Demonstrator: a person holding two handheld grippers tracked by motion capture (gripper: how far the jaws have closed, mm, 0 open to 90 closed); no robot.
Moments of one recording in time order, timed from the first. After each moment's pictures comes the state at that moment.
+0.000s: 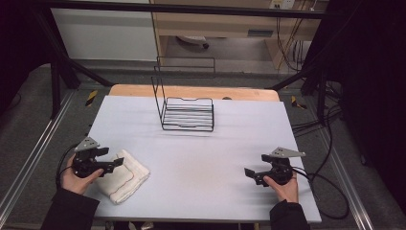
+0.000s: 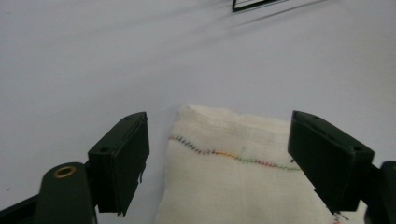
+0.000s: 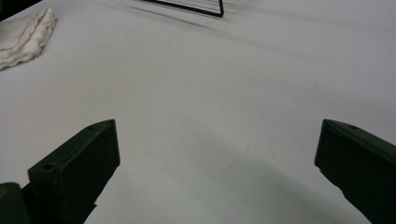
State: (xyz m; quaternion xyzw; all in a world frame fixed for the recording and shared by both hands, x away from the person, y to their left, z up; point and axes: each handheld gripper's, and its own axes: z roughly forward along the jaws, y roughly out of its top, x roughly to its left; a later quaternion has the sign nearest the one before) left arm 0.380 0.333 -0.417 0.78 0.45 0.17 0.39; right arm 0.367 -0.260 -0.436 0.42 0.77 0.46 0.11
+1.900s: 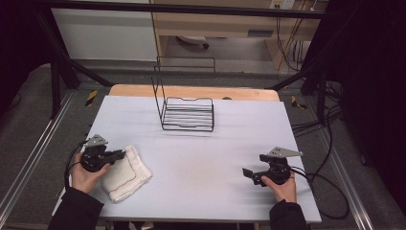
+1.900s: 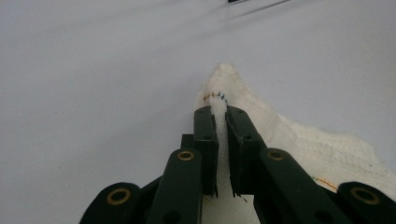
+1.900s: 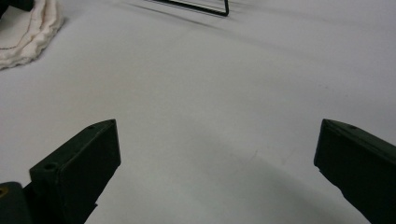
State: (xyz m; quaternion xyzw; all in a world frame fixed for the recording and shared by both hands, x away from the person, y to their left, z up) left arm 0.398 0.316 -0.426 0.80 0.44 0.15 0.38; right arm 0.368 -0.254 -0.436 0.42 0.77 0.46 0.11
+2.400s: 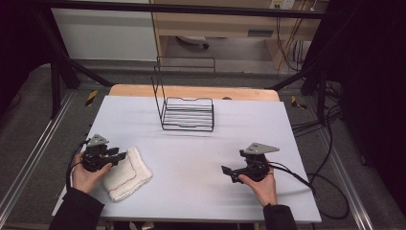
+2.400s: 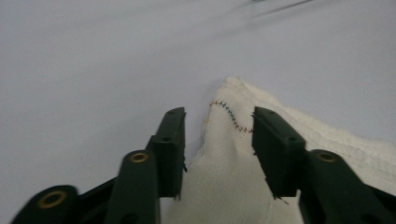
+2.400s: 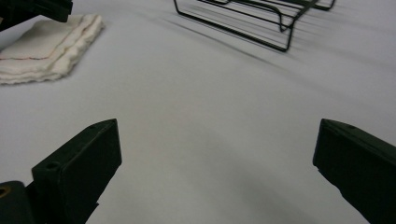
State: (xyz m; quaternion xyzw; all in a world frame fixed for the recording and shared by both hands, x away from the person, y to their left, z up) left arm 0.400 0.319 -0.430 0.78 0.47 0.17 0.37; right arm 0.372 -0.184 -0.418 0.38 0.79 0.47 0.12
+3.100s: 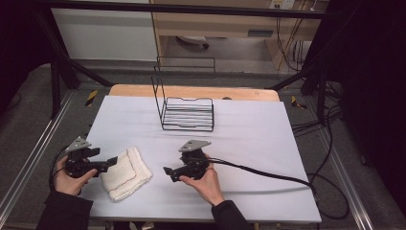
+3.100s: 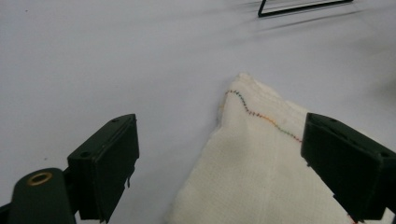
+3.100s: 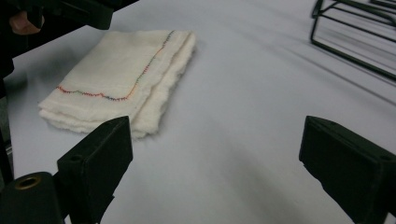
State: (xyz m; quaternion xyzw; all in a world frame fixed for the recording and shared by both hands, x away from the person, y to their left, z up) left arm 0.377 0.351 -0.420 0.75 0.49 0.17 0.41; right arm 0.384 -0.013 -0.416 0.32 0.83 0.46 0.08
